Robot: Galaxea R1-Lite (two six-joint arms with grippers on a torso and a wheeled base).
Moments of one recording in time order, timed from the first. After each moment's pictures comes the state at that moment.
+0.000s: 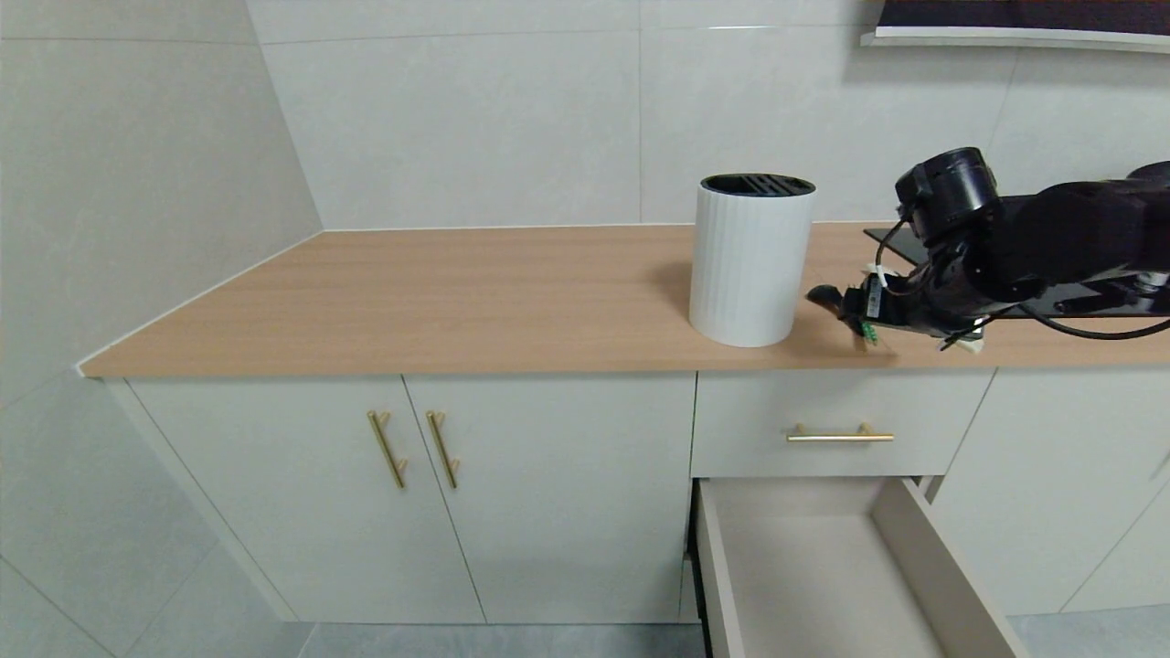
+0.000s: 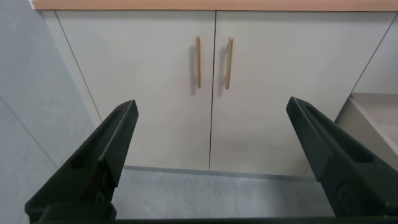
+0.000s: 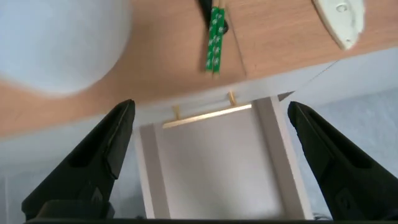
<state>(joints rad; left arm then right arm) 0.00 0.00 0.00 0.00 0.07 -0.01 0.25 2.00 -1.72 0.42 -0.37 0.39</state>
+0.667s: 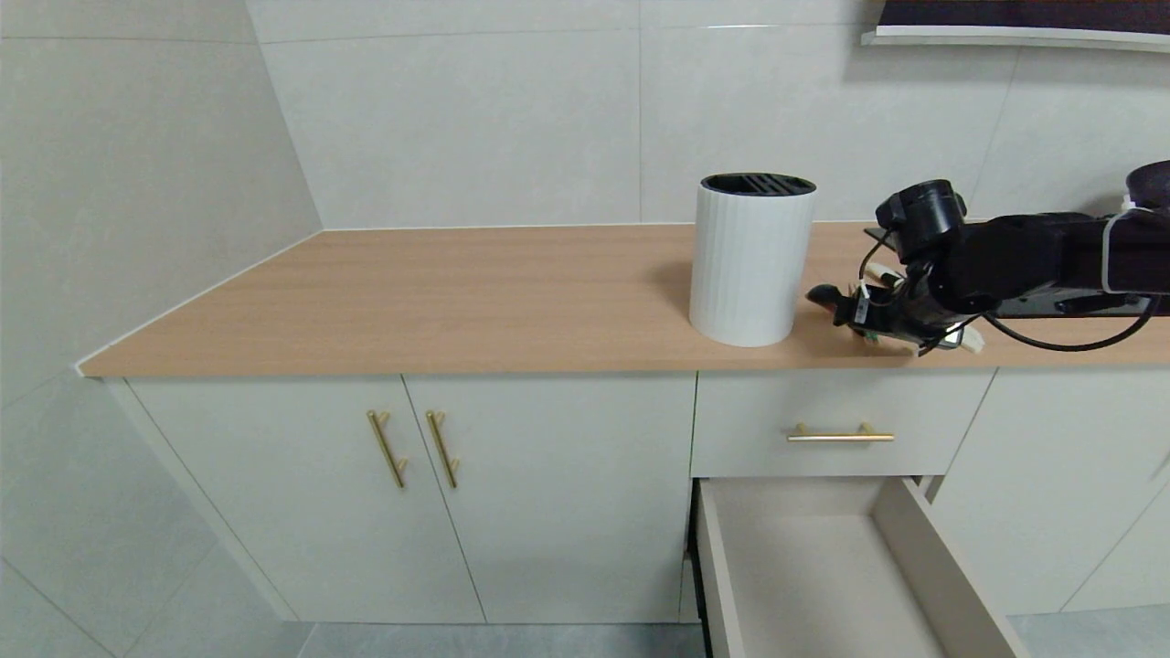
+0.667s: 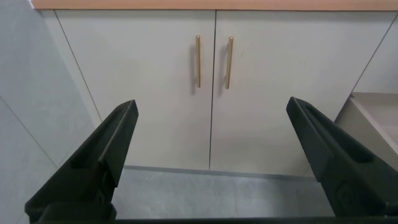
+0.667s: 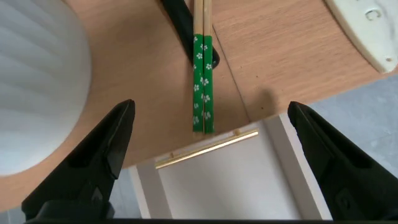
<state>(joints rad) 0.00 0.00 0.00 0.00 0.07 -0.01 0.19 2.14 -1.81 0.38 -0.36 0.43</state>
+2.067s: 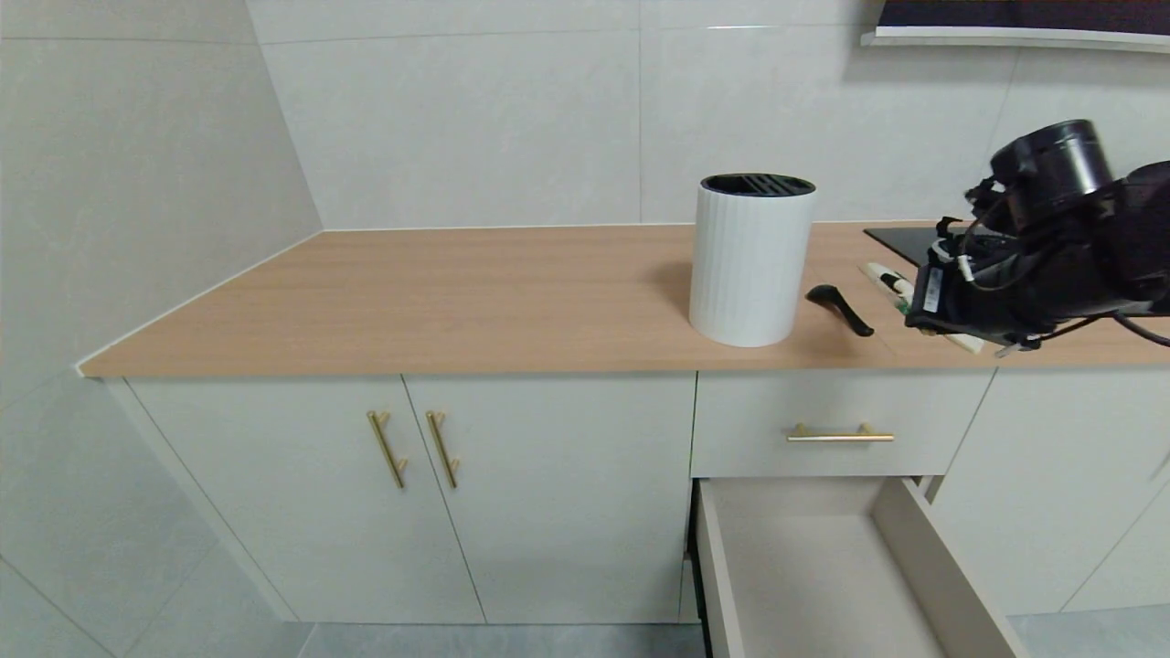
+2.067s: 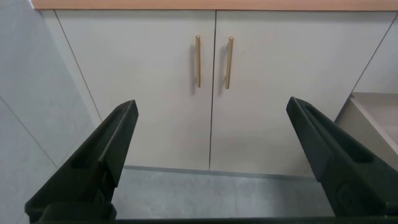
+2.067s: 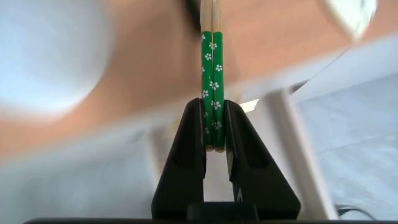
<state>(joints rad) 0.00 0.00 0.00 0.00 0.07 -0.01 0.19 1.77 -1.51 0.39 -0.14 0.42</state>
